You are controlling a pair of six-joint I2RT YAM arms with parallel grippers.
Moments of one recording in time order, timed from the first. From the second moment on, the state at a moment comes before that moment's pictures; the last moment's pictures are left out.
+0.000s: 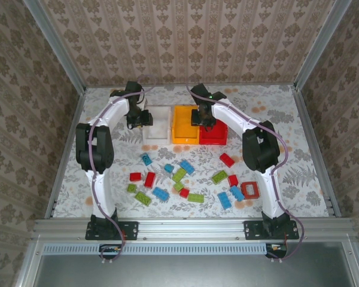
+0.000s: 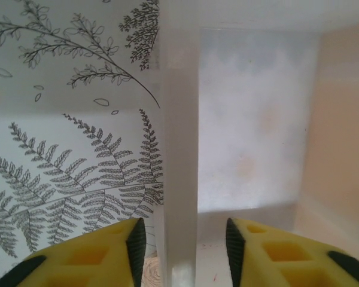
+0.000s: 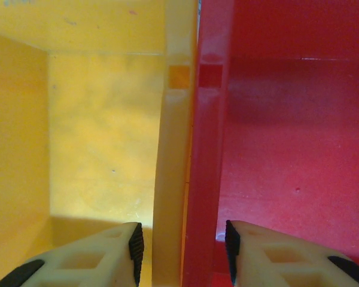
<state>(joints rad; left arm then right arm) -0.25 2.07 1.73 -0.95 0.16 -0.23 0.46 2.22 1.95 -0.91 0.05 0.50</state>
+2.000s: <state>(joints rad) -0.83 0.91 0.80 -0.66 0.21 -0.62 0.84 1.36 0.75 -0.91 -0.04 0.76</state>
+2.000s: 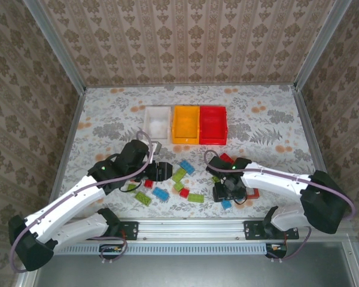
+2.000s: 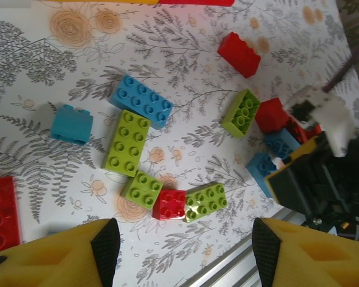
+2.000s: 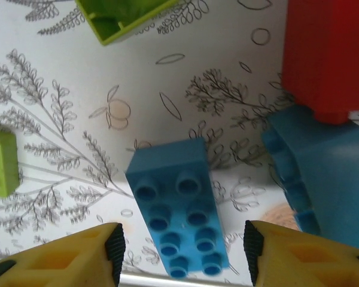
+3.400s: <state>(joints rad) -0.84 1.26 1.11 -0.58 0.11 -0.54 0.38 2.09 1.72 -0.84 -0.01 0.55</state>
